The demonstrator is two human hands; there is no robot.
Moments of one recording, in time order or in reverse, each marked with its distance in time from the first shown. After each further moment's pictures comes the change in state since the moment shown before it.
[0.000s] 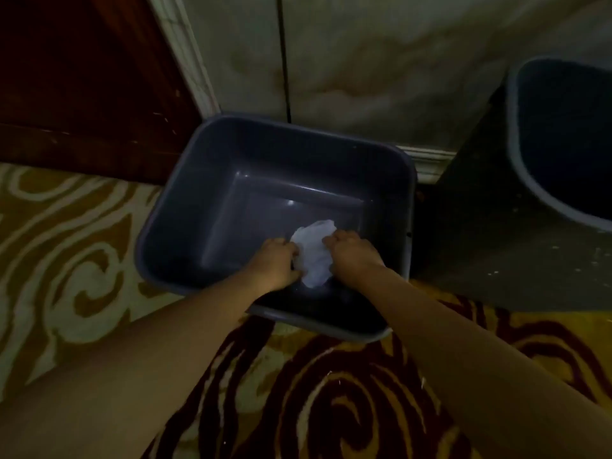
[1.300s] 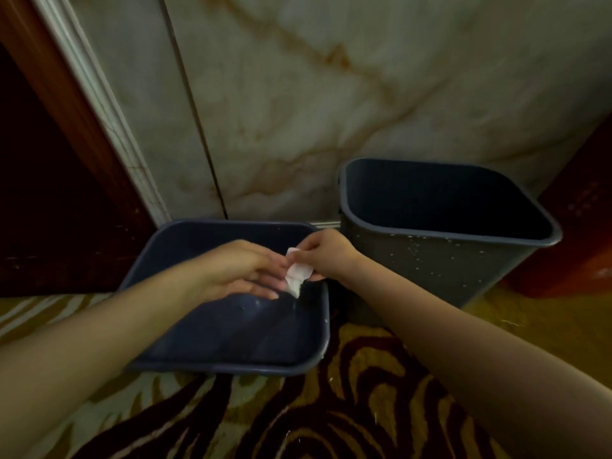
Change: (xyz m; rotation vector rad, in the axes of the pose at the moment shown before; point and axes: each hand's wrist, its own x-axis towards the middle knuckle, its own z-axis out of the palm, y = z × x) left_hand -0.095 0.127 -0.111 -0.768 -0.133 0.110; right_hand -0.120 0.027 -0.102 0.973 0.473 0.111
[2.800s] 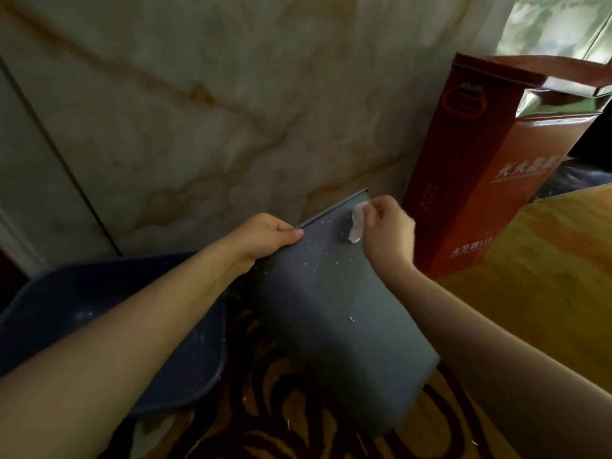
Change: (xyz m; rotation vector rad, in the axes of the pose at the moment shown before) left_hand 0.039 0.095 0.160 0.259 -0.058 0.339; right_hand -0.110 0.070 -0.174 -0.084 1.038 0.011
